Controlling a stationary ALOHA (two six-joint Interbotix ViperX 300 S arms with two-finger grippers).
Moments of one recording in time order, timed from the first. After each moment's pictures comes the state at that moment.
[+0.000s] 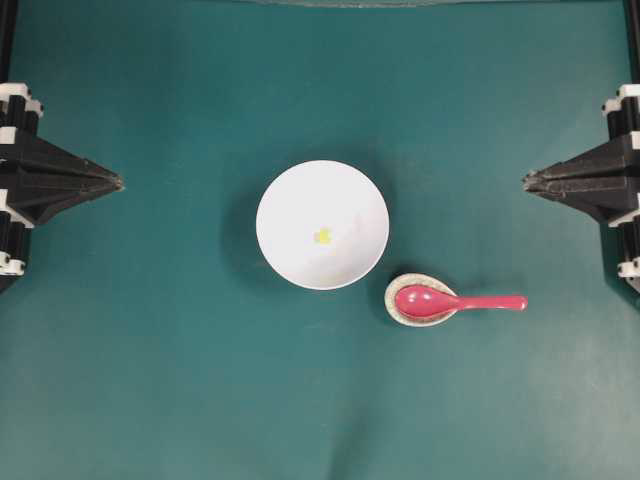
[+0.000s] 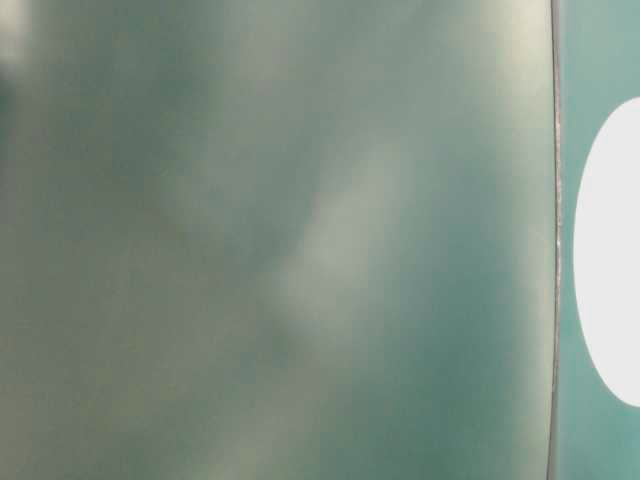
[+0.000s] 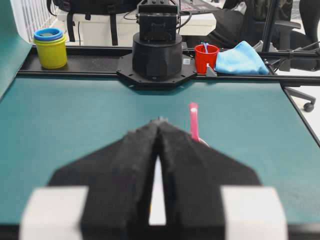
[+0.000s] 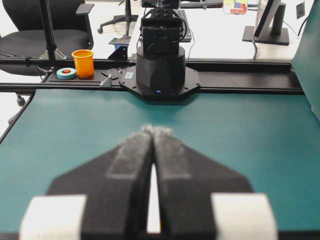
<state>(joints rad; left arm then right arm) 0.00 -0.97 1.19 0.00 -0.29 0.00 0.00 -0.96 1.17 0.00 -0.29 0.00</state>
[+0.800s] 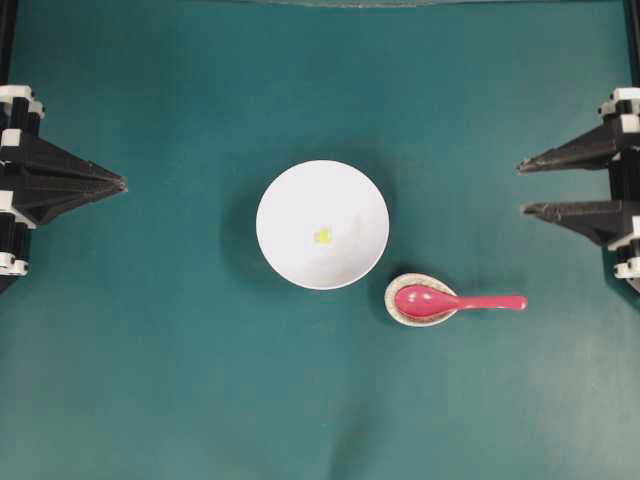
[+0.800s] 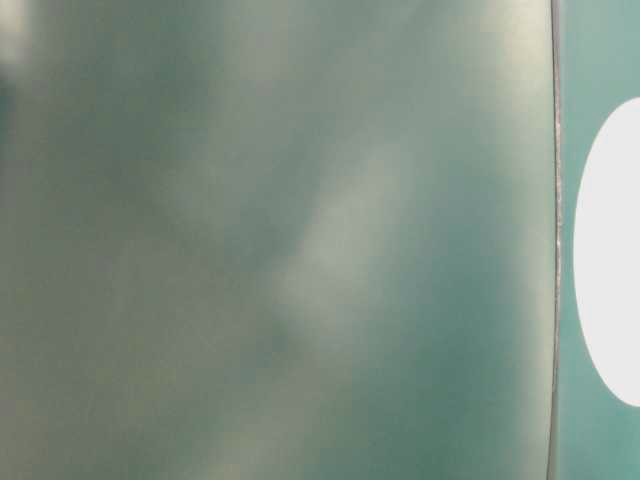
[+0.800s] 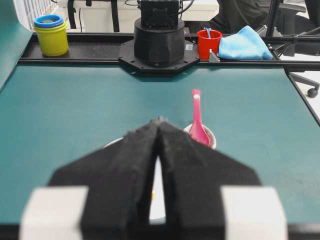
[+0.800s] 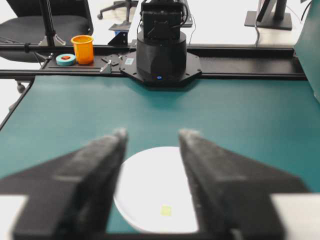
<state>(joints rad) 0.00 -0.97 1.19 0.01 -0.25 0.00 0.00 -0.95 1.17 0.01 -0.25 0.00</state>
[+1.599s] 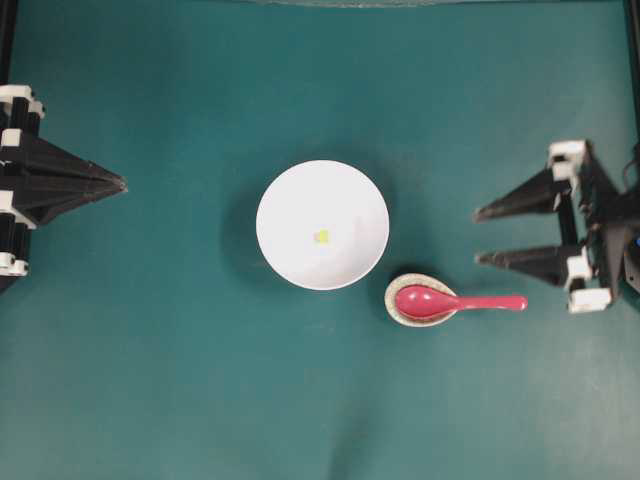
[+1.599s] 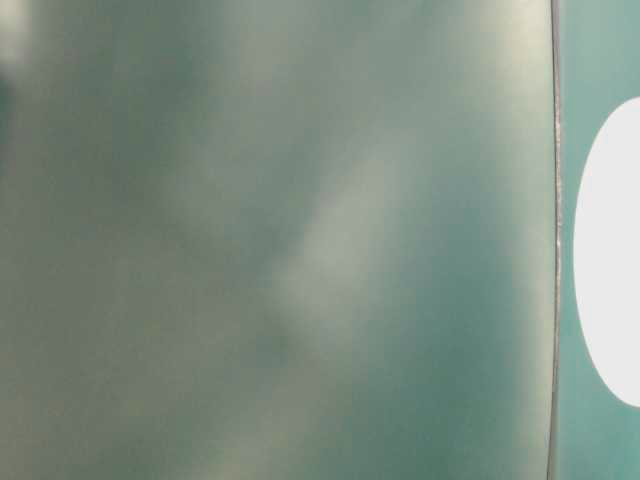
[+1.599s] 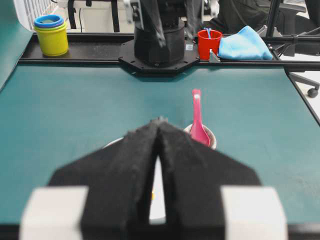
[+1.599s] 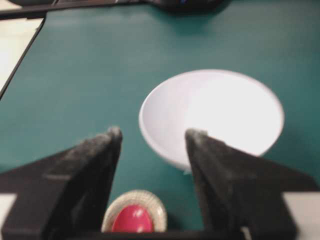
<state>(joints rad) 0.00 -0.97 1.19 0.01 -0.25 0.00 0.13 -0.63 1.27 0.17 -0.52 0.00</state>
